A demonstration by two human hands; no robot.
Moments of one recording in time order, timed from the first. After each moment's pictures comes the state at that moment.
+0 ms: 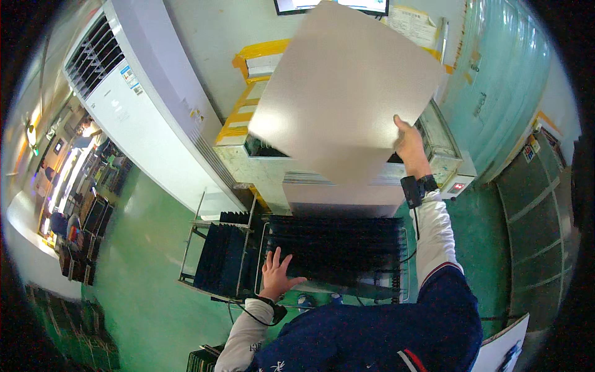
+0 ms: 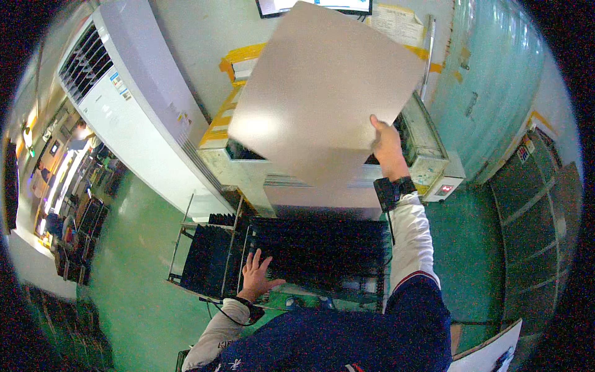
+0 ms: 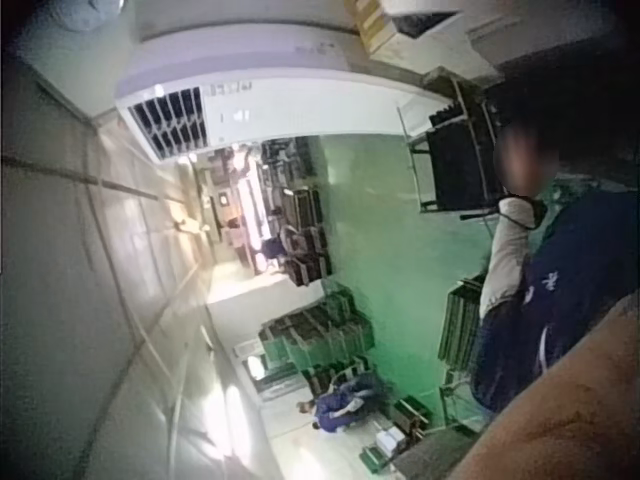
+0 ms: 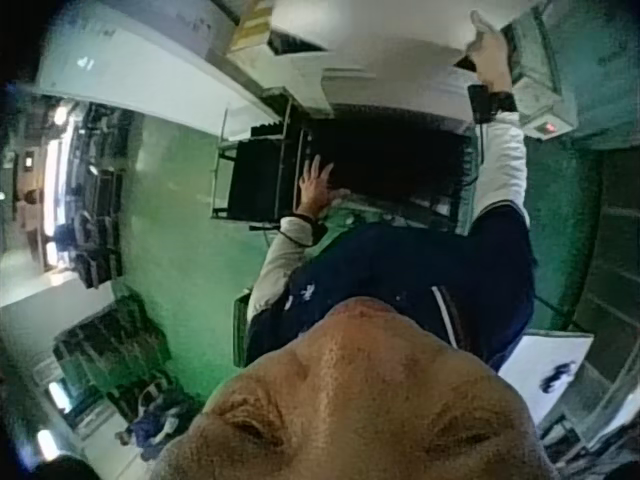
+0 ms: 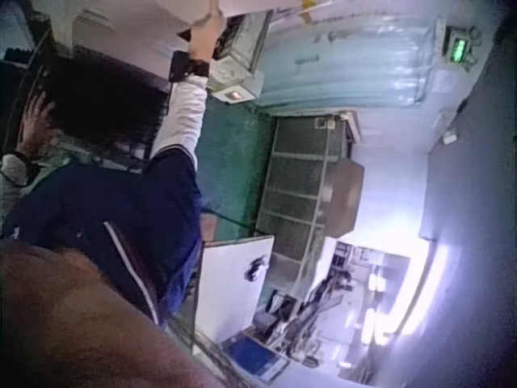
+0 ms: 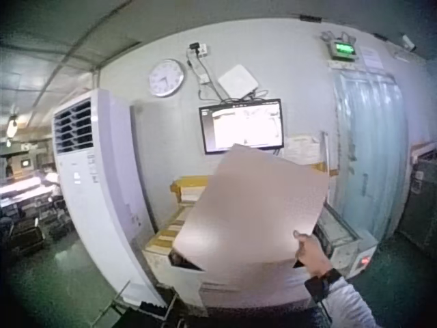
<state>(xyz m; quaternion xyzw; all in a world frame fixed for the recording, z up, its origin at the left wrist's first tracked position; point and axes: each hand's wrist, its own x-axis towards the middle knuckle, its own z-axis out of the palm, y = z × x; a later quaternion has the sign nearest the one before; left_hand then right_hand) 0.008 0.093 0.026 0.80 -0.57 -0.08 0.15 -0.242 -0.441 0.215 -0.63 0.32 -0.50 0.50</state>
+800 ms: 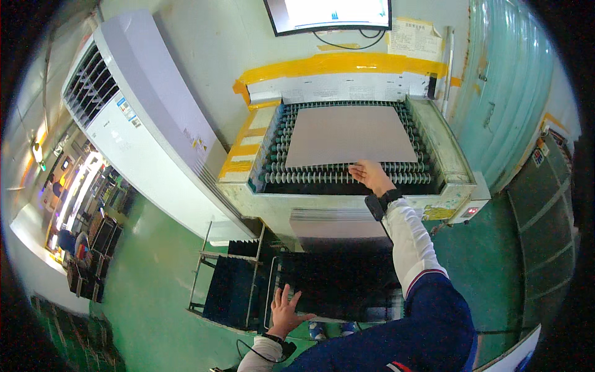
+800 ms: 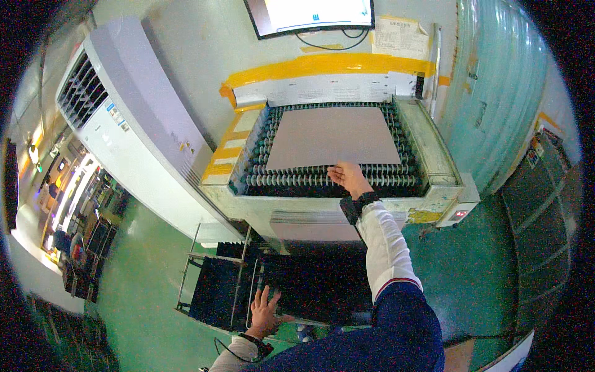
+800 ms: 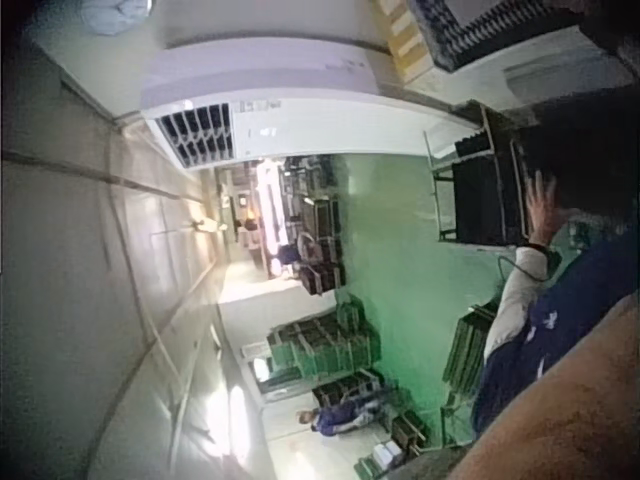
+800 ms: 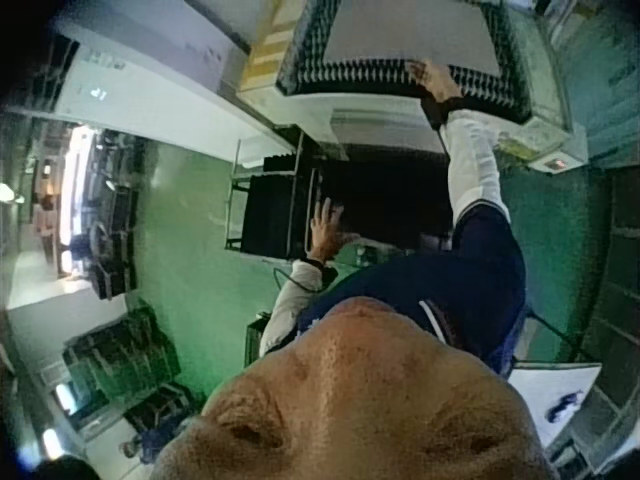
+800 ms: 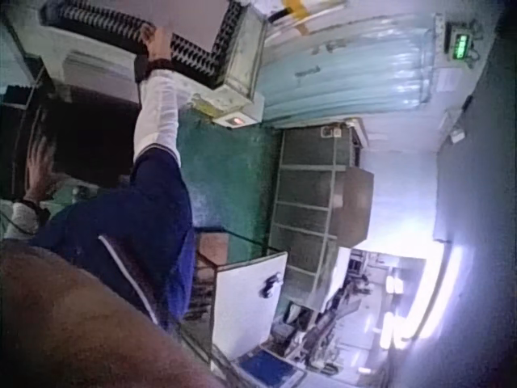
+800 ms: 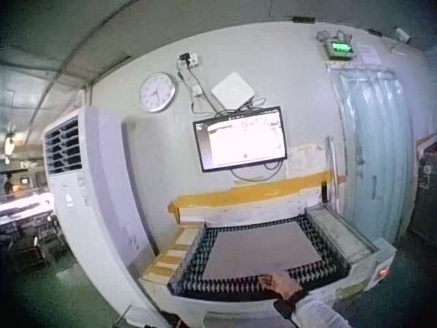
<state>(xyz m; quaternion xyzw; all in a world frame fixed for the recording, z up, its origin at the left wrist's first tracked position) 0.014 0.102 0.029 0.82 -0.55 -0.10 0.12 -0.075 -0.455 0.130 -0.38 0.31 -0.33 0.80</state>
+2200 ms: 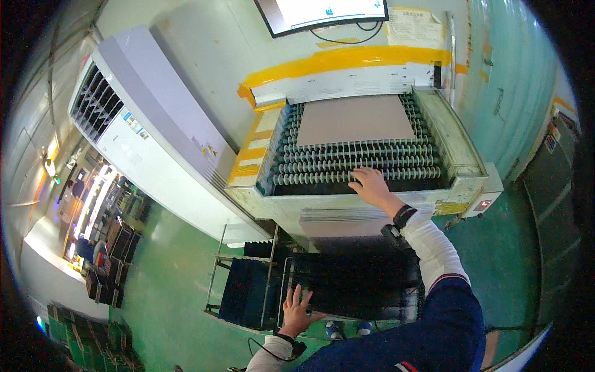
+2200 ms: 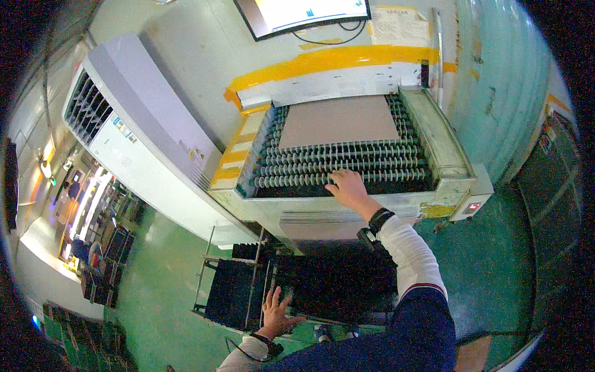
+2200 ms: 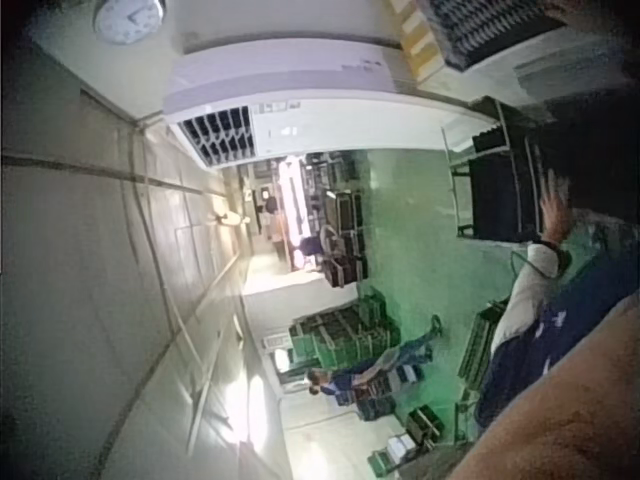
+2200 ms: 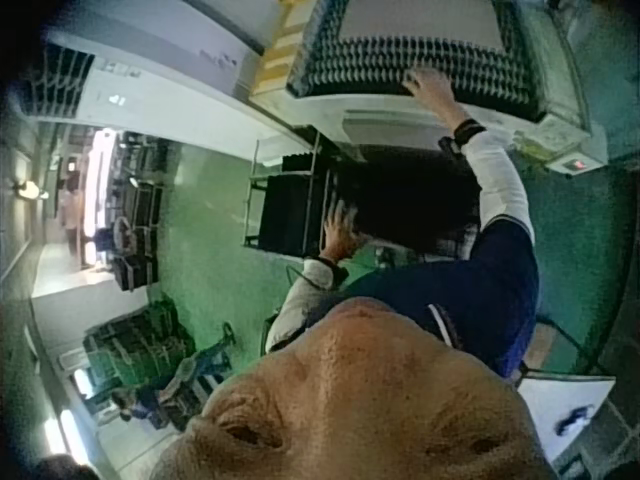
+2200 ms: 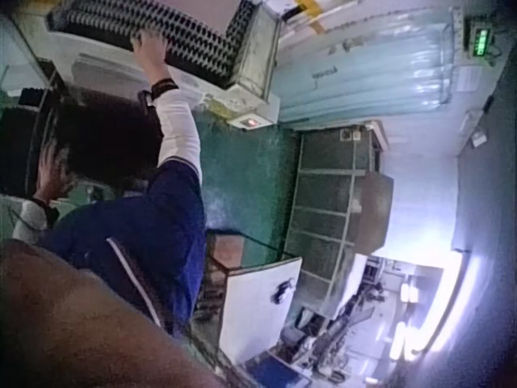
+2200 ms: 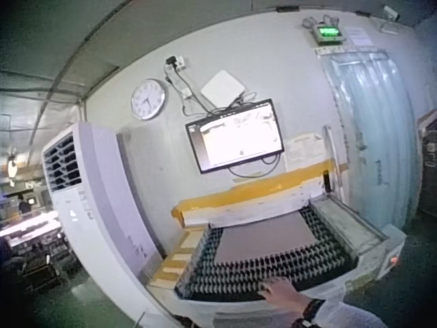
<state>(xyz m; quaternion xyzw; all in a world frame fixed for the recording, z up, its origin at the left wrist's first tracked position) 0.014 0.100 0.031 0.81 -0.57 -0.07 0.11 -0.090 -0.381 0.153 -0.92 0.29 -0.25 0.13</state>
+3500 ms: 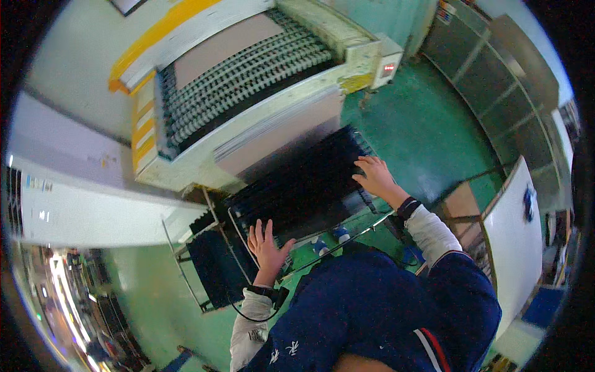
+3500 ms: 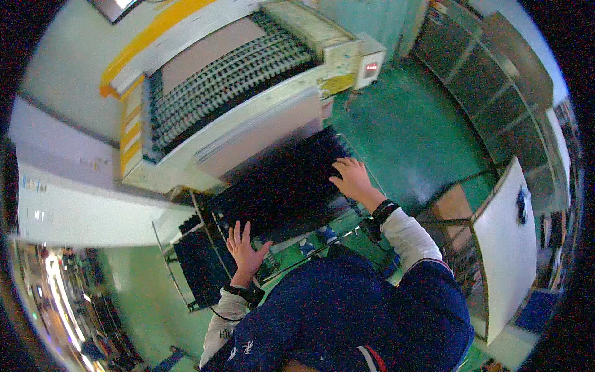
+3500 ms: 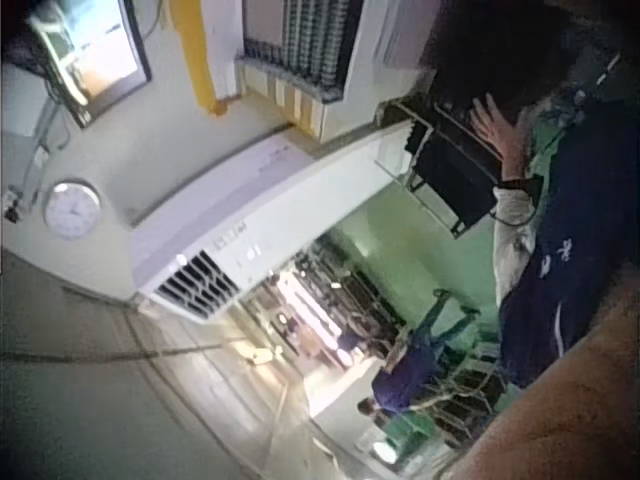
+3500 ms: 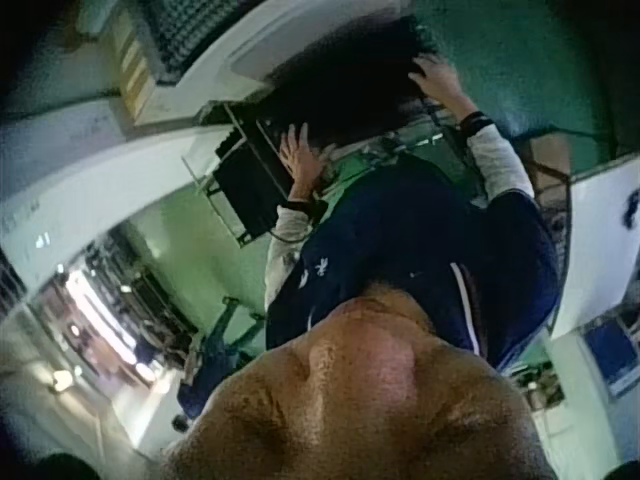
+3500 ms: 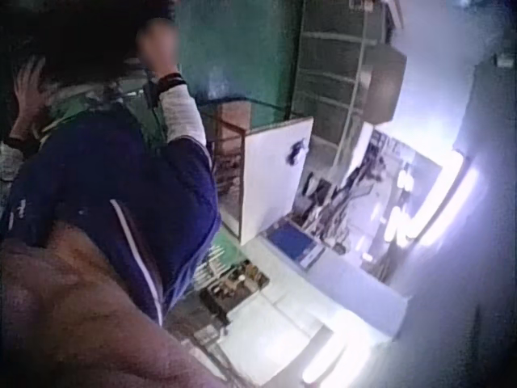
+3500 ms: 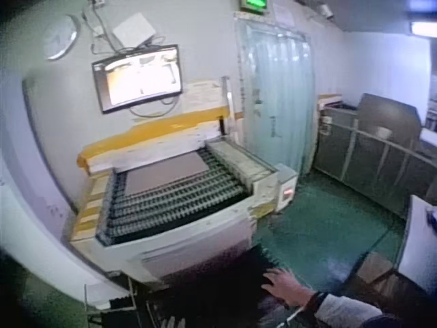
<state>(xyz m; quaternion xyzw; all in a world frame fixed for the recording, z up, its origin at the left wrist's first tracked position) 0.042 0.100 0.031 0.72 -0.66 -0.11 0.15 -0.342 -0.084 0.050 -0.78 0.58 -0.14 0.17</state>
